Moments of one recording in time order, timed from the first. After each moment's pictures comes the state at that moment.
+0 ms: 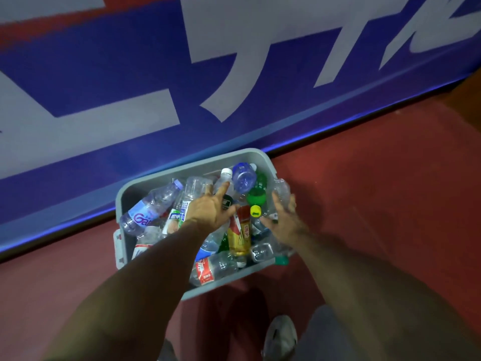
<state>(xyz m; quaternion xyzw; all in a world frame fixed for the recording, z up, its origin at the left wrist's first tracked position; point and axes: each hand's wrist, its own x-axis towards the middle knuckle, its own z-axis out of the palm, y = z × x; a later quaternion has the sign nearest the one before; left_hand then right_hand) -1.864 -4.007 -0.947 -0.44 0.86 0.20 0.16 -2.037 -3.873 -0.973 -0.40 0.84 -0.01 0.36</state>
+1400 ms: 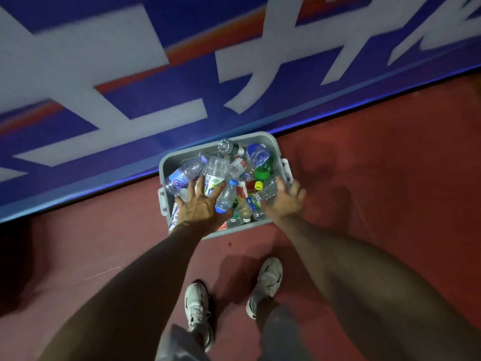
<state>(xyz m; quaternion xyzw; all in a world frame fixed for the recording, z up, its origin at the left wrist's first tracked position) -1.792 -3.931 -0.751 -0.52 0.80 0.22 0.19 -1.986 -3.854 -0.780 -0.35 0.88 0.00 0.32</state>
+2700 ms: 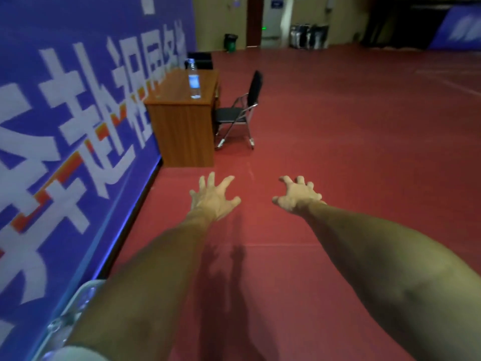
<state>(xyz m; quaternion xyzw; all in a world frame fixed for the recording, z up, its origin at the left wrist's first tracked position) -1.897 -3.481 -0.333 0.06 0.99 0.14 0.05 -1.881 -3.260 -0.322 0.13 0.98 -0.13 0.08</state>
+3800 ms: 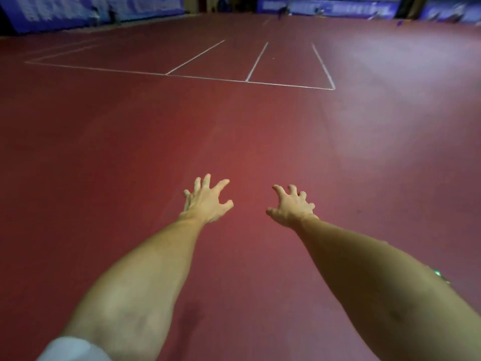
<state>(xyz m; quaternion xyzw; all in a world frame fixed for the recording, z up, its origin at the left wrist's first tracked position) -1.674 -2.488 -0.352 0.68 0.72 0.06 0.13 -1.453 -2.478 -0.354 0.70 0.70 -0.15 0.00</state>
